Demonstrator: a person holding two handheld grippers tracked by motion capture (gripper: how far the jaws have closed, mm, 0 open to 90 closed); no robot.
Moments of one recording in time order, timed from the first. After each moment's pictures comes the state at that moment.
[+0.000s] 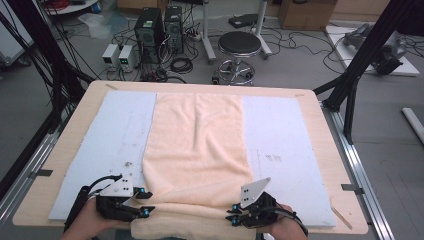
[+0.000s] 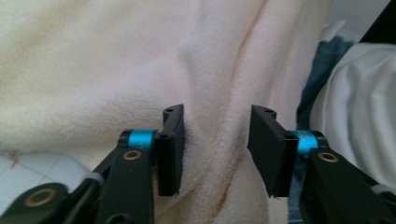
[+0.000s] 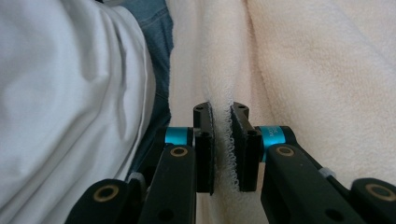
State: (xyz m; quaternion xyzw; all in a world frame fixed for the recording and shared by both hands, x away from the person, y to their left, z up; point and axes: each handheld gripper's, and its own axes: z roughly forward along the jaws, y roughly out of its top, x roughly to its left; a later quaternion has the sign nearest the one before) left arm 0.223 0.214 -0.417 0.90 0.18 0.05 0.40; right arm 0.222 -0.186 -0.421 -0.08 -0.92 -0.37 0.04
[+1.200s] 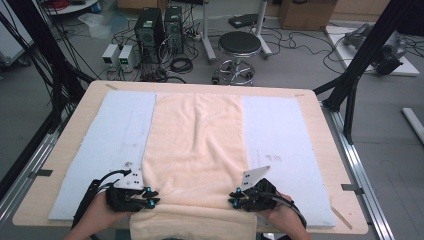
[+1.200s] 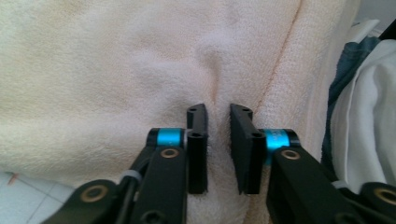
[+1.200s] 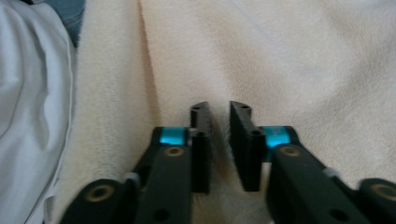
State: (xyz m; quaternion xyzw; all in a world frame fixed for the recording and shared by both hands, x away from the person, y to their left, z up) left arm 0.240 0.199 -0.422 0.90 0.20 0.04 0.38; right arm 0.254 -0.192 -0.428 -0.14 -0.93 -0.35 -0.02
